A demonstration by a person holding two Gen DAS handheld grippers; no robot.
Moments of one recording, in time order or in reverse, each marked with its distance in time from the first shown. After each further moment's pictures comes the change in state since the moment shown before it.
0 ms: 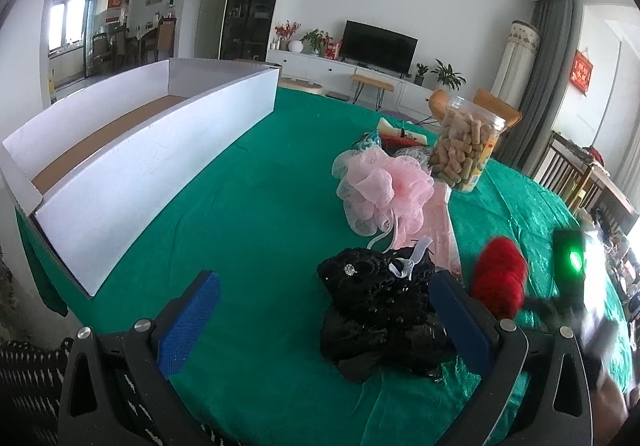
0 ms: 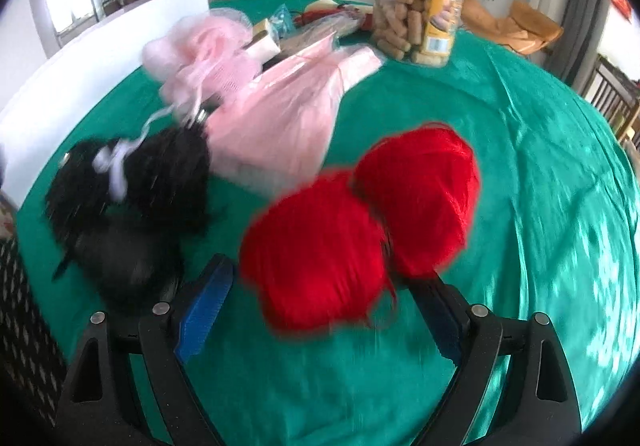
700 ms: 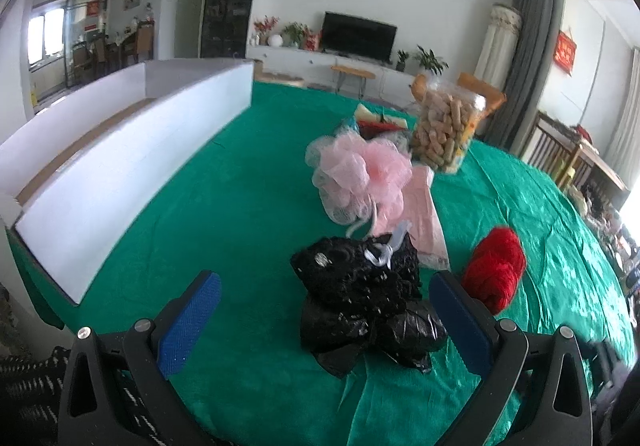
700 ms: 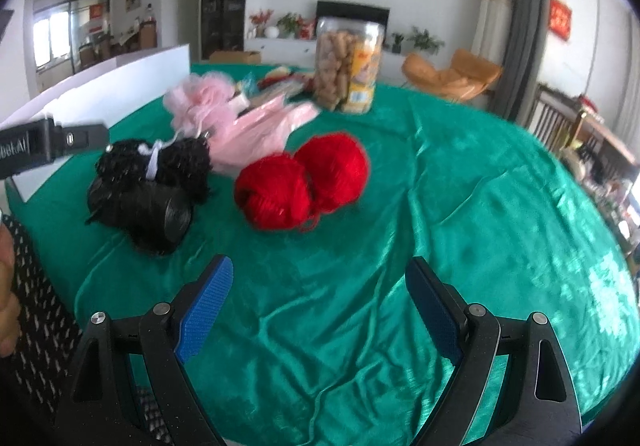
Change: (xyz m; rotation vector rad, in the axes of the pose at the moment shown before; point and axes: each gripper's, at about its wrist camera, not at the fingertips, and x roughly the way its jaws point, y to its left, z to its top) left arm 0.002 -0.015 -0.005 0.068 0.009 -0.035; right arm -0.087 0.001 -0.092 0.035 -0.226 -0.128
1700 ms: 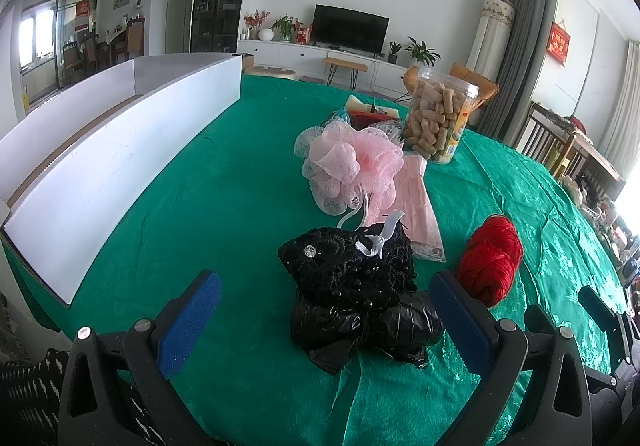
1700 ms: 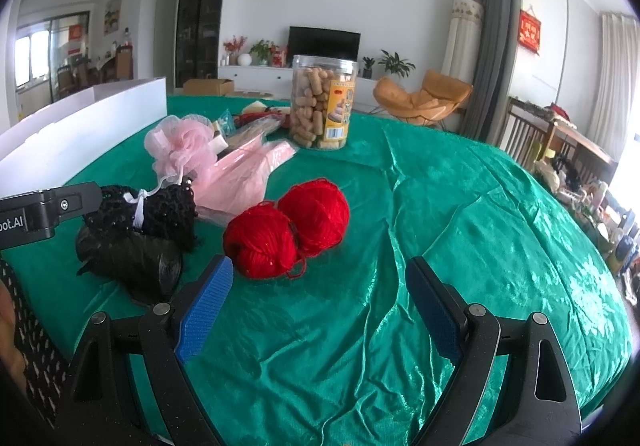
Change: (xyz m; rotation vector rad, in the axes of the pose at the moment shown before) left arm 0.009 -0.006 -0.004 0.034 0.038 -0.026; right arm -0.015 0.003 0.018 0.048 -0.148 -0.142
